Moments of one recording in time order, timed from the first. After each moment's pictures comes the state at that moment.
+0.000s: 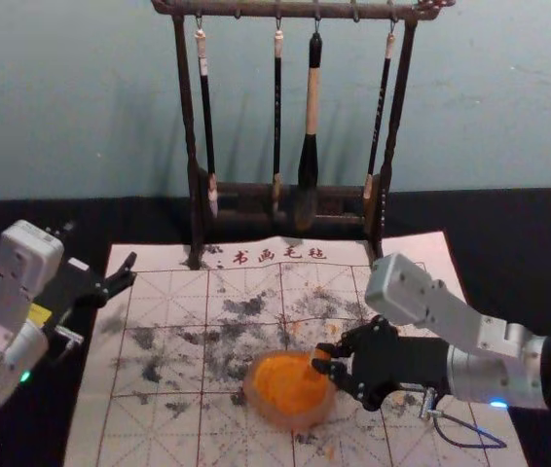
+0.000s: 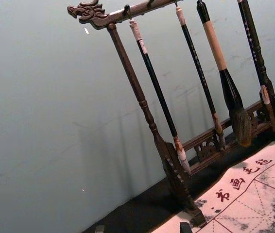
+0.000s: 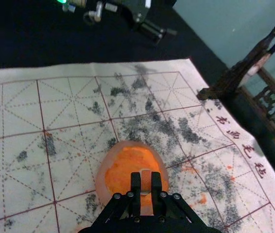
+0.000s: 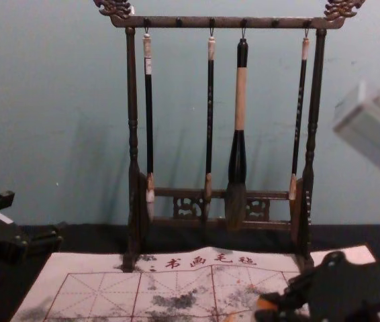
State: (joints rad) left arm -0.20 0.60 0.45 -1.41 -0.25 -0.12 0.03; right arm 0.31 0.63 -0.60 -1.69 0.15 0.30 0.65
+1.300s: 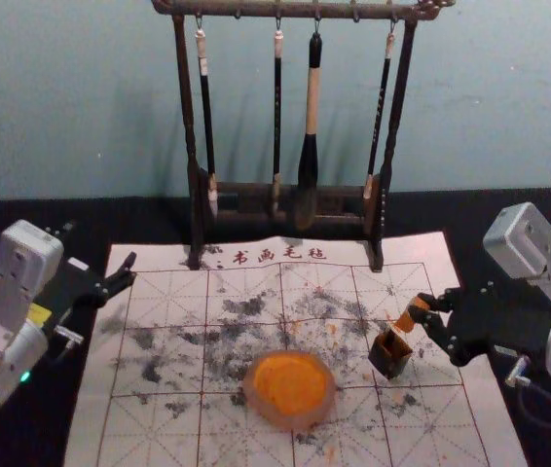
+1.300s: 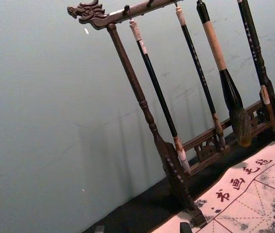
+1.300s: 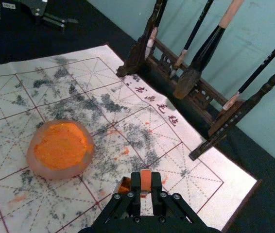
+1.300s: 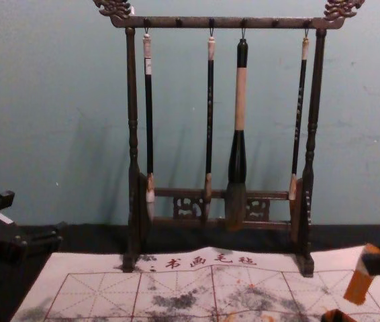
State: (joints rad) left arm -0.20 0.60 0.45 -1.41 -0.25 -0.12 0.03; right arm 0.13 0.73 -0.35 -1.80 0.26 0.36 0.49
